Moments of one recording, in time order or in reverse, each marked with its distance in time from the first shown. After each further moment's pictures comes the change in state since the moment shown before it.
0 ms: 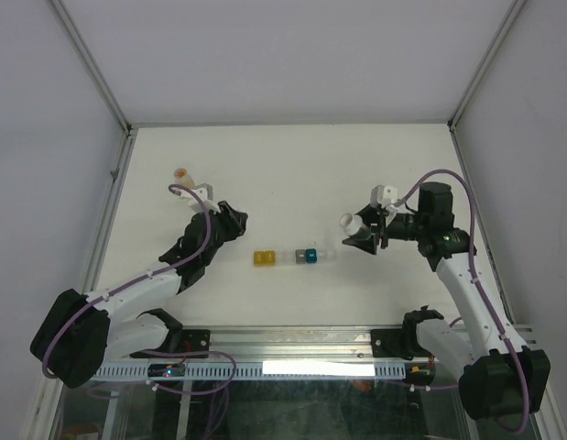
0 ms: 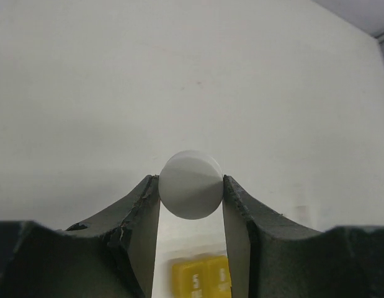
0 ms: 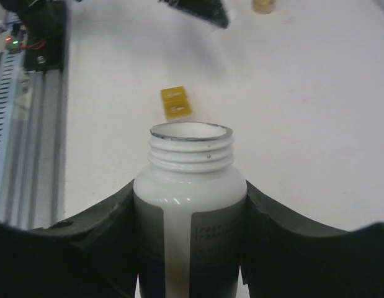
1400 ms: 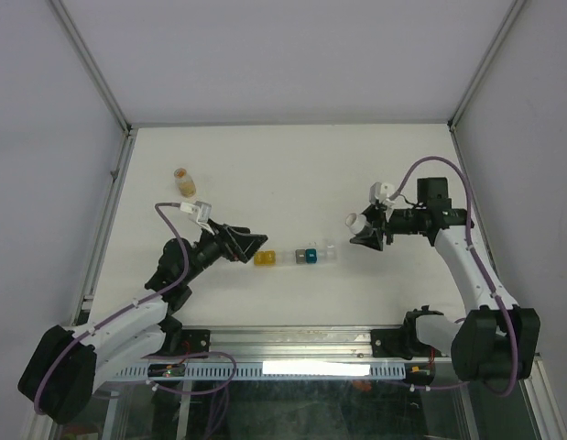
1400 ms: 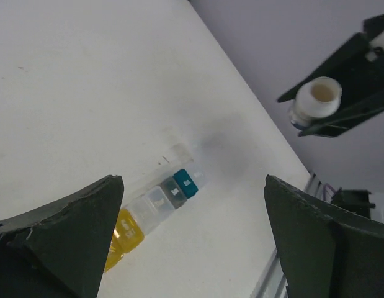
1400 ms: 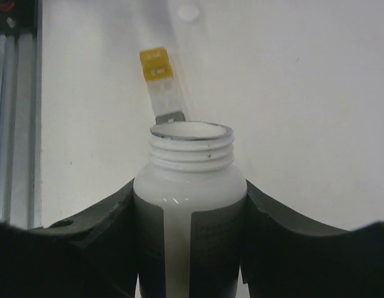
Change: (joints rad) left arm 0.107 -0.265 -0.225 0.200 0.488 -0.022; right arm -0.110 0.127 0.095 -0.070 -0.008 -0.120
